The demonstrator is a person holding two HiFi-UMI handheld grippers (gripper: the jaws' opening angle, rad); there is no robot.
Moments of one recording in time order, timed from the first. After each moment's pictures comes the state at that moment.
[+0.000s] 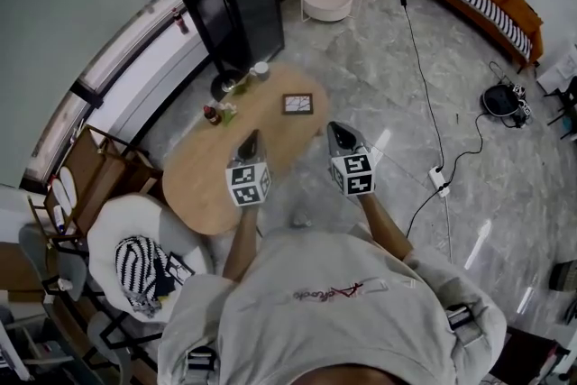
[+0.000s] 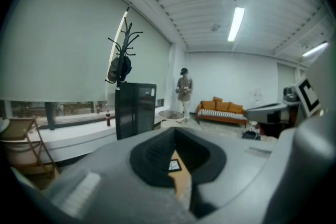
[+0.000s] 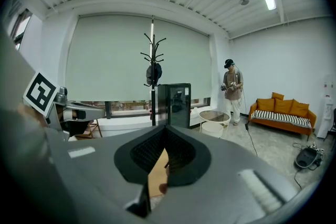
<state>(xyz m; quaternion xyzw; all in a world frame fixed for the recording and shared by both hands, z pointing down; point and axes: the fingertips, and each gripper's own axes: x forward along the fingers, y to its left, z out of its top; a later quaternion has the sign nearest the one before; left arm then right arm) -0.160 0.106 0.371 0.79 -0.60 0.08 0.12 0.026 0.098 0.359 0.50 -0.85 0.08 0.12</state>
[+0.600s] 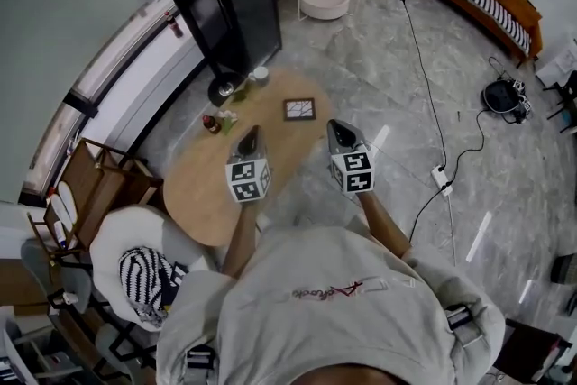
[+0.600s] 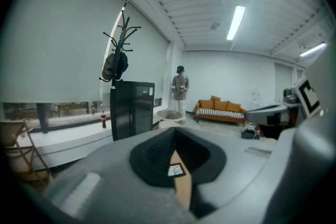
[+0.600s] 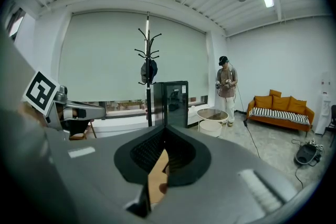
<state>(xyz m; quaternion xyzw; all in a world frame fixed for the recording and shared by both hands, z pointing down) -0.181 0.034 0.381 0.80 -0.58 0.09 0.12 0.003 0.035 0.375 0.52 -0.84 0.10 0.12</state>
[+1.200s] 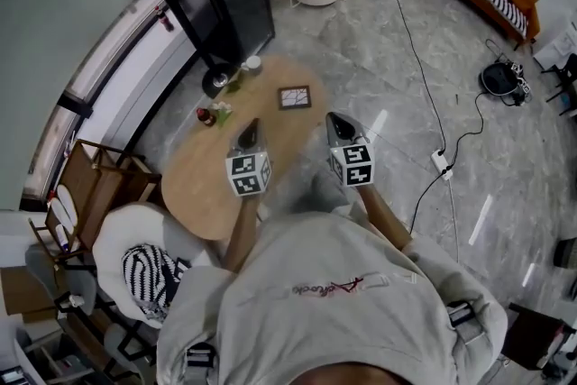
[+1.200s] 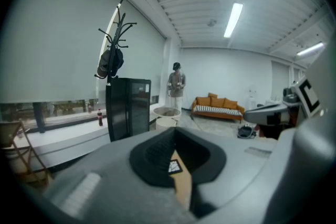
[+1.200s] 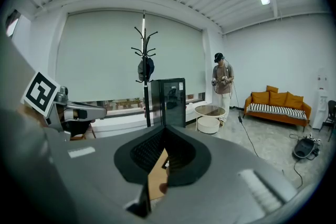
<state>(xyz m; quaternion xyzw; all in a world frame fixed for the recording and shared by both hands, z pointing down) -0.162 0.034 0.396 0.81 -0.57 0.10 0.12 0.018 0.041 0.391 0.53 -0.83 0.11 0.12</state>
